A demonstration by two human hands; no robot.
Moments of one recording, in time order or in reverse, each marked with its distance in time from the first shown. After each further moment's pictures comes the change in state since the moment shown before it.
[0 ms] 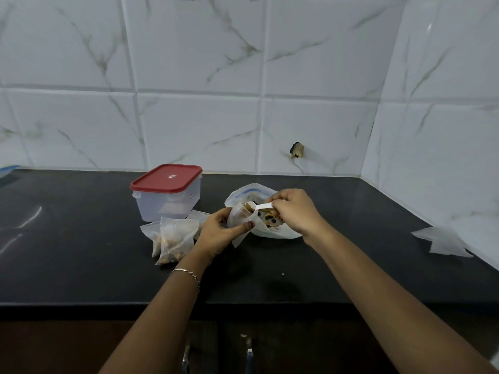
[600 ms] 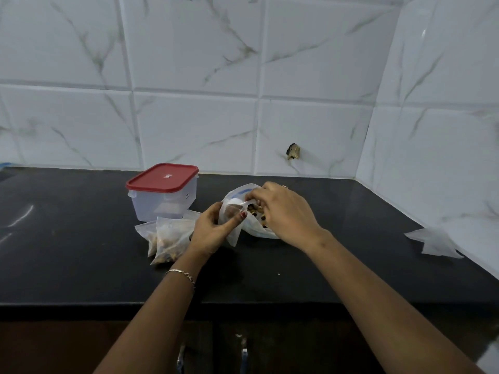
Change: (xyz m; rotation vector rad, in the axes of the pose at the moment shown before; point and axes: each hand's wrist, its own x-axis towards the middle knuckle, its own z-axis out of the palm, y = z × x) left_hand 0.000 0.000 0.000 -0.116 0.076 0.108; right_hand -0.012 -0.010 0.002 -0.781 0.074 -0.663
